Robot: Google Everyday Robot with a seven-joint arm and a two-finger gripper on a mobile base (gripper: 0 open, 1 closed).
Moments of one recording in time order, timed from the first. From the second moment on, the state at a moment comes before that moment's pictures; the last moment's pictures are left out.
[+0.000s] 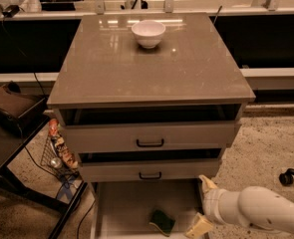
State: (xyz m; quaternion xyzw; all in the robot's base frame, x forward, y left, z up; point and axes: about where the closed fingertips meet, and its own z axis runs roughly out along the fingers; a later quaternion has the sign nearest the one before) arm 0.405 -0.164 0.514 -0.54 0.78 0.09 0.30
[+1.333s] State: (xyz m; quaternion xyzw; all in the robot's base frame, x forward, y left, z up) arm 0.425 -0.087 0.359 -0.47 0.78 0.16 0.38
